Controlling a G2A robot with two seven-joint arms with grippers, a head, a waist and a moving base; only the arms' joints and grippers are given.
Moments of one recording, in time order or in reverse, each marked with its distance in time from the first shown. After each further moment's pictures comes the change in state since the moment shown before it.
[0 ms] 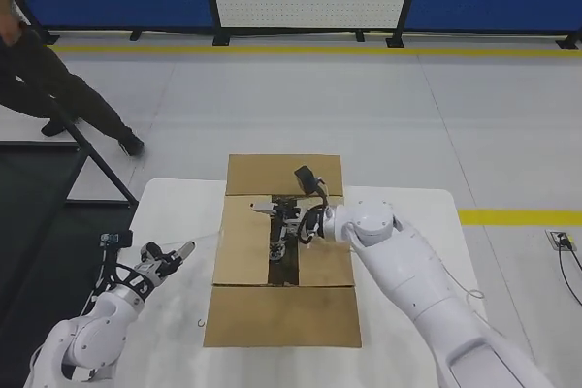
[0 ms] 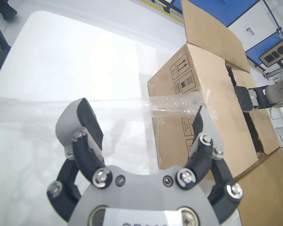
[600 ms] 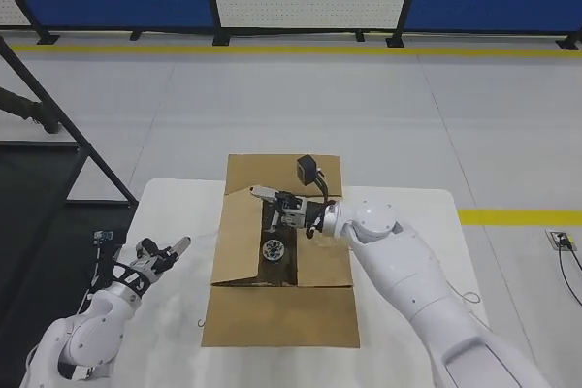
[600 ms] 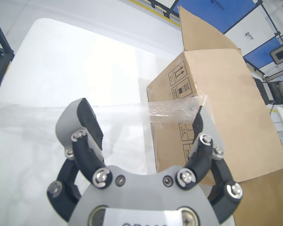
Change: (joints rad) left arm -0.002 0.003 -0.026 -0.012 -0.019 0.011 0.019; right arm 0.005 -0.030 0.032 0.016 0.105 -0.128 -0.024
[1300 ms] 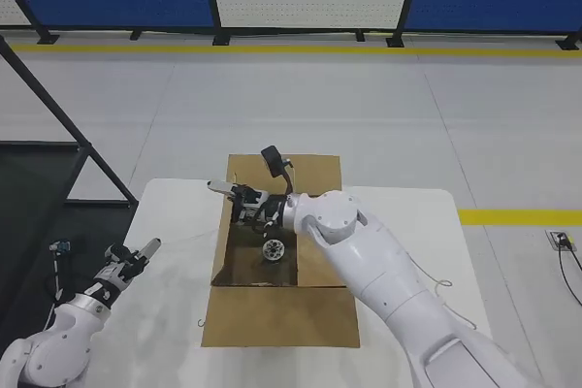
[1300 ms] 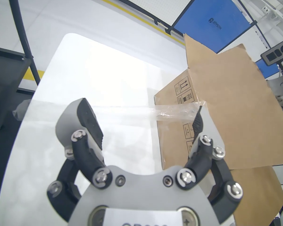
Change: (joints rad) left arm 0.099 0.015 -0.141 -0.056 -0.085 -0.035 0.006; right arm 0.047 -0.091 -0.102 -0.039 -0.058 0.098 -0.189
